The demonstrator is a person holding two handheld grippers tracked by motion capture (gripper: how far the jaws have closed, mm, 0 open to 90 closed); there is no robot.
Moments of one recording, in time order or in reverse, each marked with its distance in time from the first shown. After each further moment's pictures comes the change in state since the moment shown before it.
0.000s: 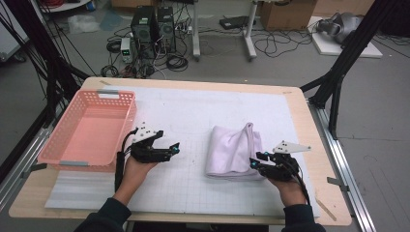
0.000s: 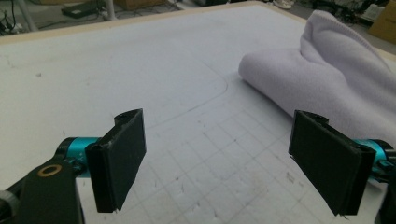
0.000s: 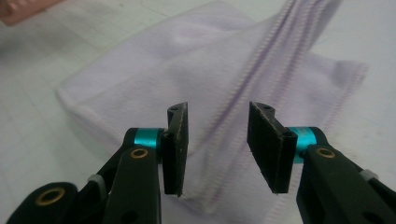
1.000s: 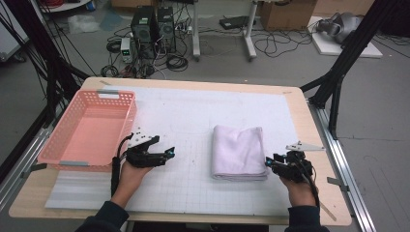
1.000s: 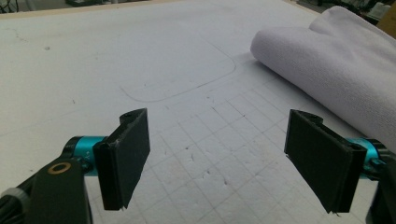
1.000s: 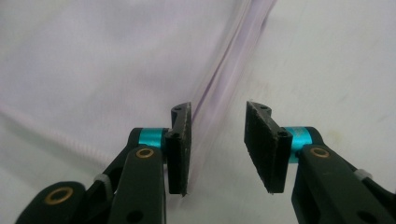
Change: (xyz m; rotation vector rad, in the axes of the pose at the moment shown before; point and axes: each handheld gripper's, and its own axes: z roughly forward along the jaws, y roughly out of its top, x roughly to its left) left arm 0.005 -0.014 -0.006 0.025 0.010 -0.025; right arm -0.013 0.000 -0.029 0.056 -0.228 0.131
